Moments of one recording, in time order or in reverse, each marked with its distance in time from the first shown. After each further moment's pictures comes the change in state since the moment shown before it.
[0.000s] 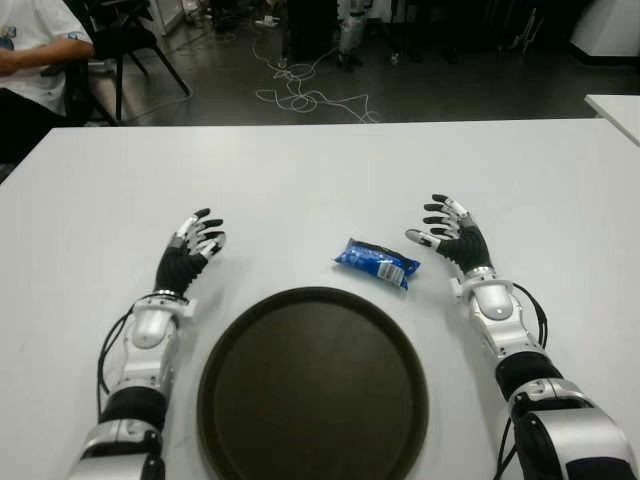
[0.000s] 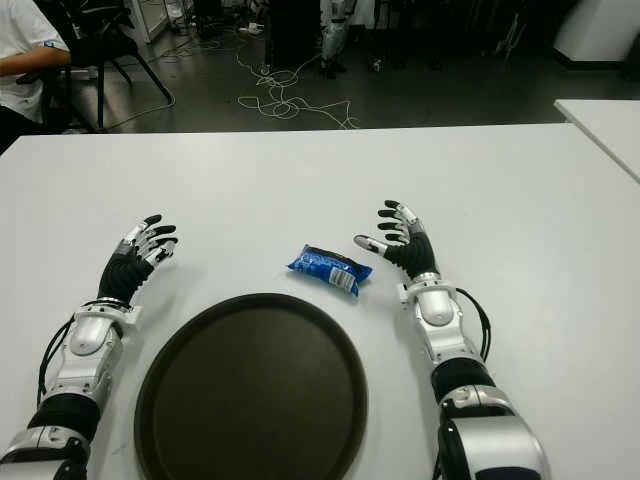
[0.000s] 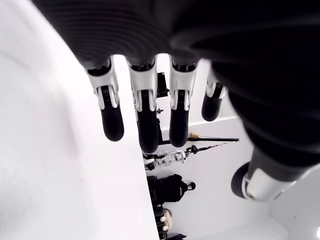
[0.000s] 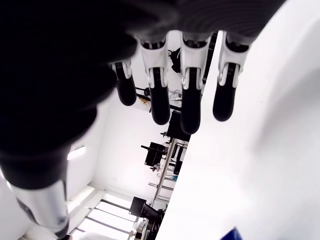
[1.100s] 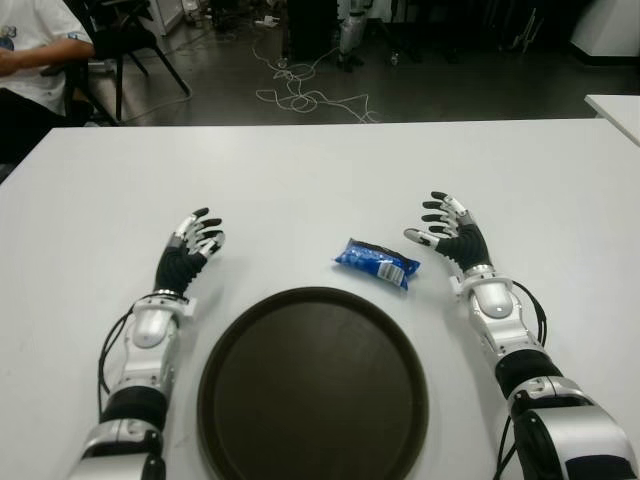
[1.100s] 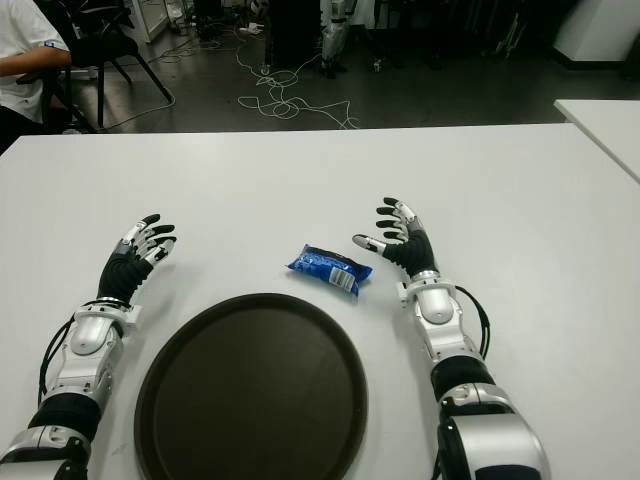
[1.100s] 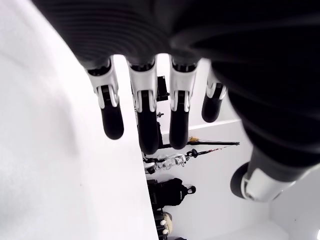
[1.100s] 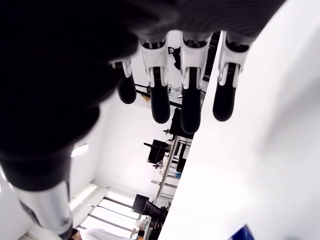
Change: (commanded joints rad) left arm 0.012 0.000 -0.003 -0.015 -0.001 -0.014 -0.003; right arm 0.004 -0.002 0.006 -0.007 -0.013 -0.014 -0.012
